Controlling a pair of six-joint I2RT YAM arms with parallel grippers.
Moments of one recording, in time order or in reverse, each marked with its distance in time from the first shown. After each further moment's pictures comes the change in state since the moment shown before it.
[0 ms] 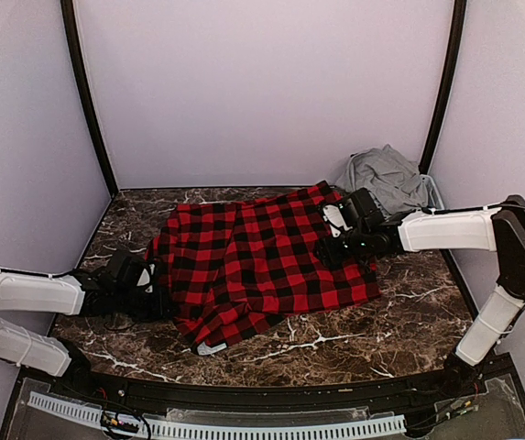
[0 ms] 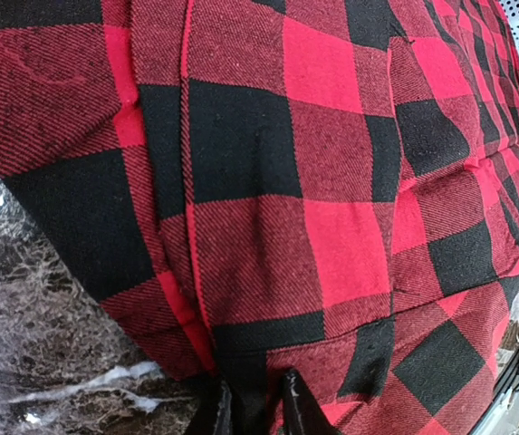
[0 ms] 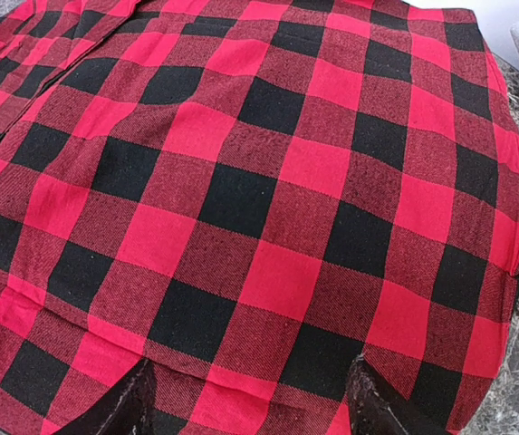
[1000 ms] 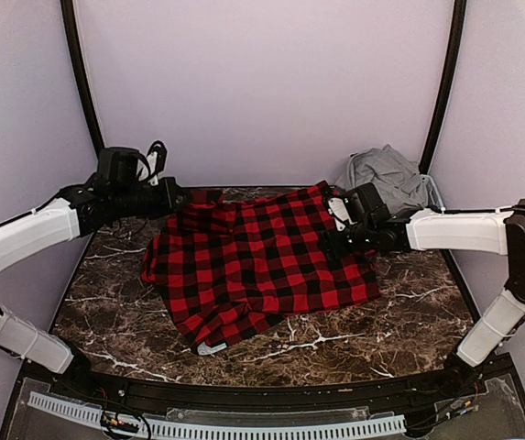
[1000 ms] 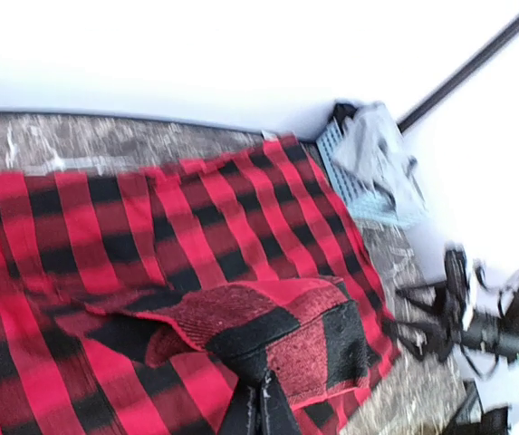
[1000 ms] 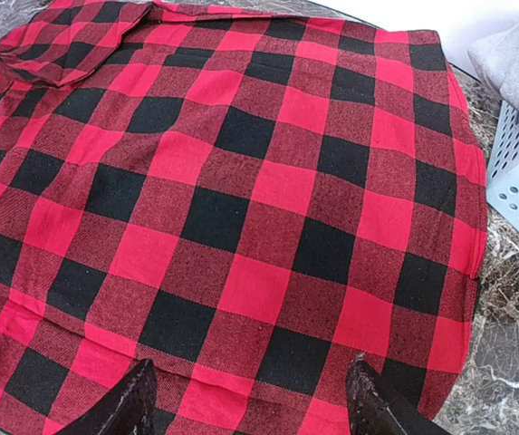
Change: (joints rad) left arm 0.071 0.097 0.661 -0.107 -0.013 0.138; right arm 0.000 -0.059 0.000 -0.016 0.057 -0.001
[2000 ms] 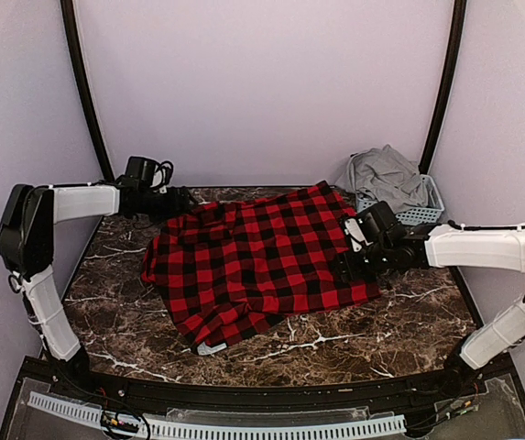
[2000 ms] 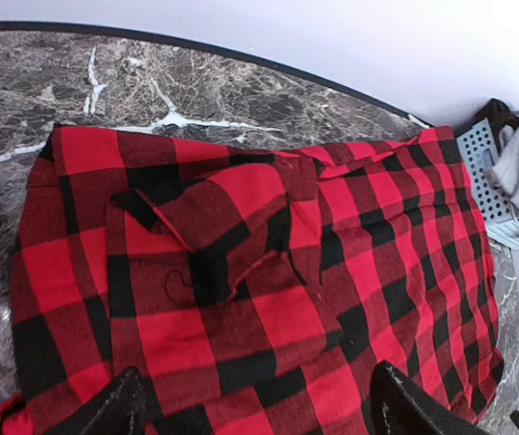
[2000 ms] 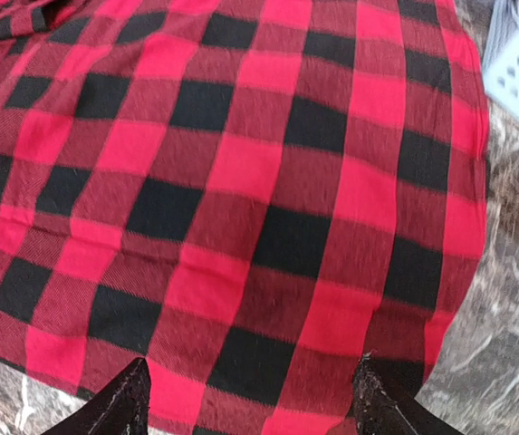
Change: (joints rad) left arm 0.230 0.590 0.299 0.028 0.079 0.096; right arm 0.010 -0.150 -0.160 -0.097 -0.010 0.092
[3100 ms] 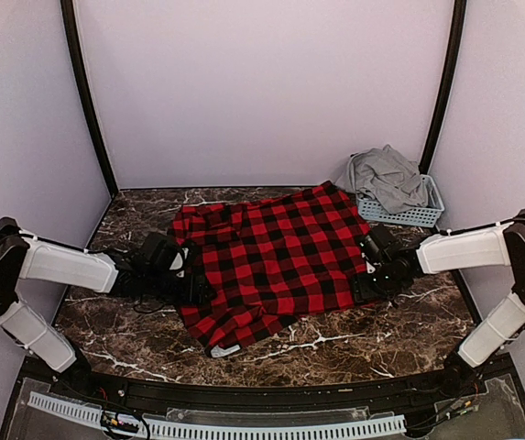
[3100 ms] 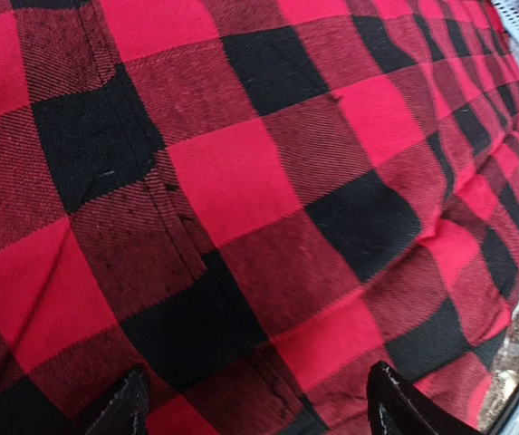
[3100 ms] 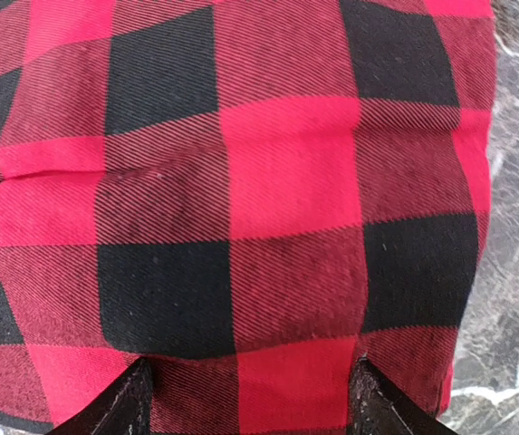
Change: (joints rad) left arm -0.414 -0.411 -0.714 0.140 -0.123 -0.136; right arm -0.080 0.091 -0.119 -0.100 0.064 0.239
